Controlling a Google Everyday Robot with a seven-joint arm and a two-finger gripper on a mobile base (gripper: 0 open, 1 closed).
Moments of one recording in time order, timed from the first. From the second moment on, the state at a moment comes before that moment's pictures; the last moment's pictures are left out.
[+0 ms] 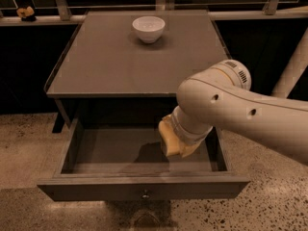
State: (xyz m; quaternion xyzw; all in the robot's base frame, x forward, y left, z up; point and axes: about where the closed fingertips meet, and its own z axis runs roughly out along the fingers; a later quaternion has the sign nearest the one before) arm 0.485 -0.090 0.743 -0.83 0.54 -0.10 0.14
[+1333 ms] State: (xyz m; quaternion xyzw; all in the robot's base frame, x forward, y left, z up) arm 0.511 -0.052 0.606 -0.80 0.58 -0.02 0.13
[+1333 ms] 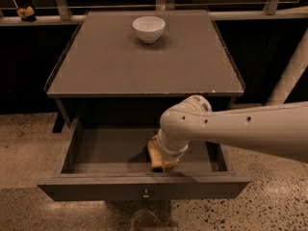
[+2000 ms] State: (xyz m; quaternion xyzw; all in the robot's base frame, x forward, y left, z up) arm 0.511 -0.051 0.605 -0.80 0.59 -0.02 0.13
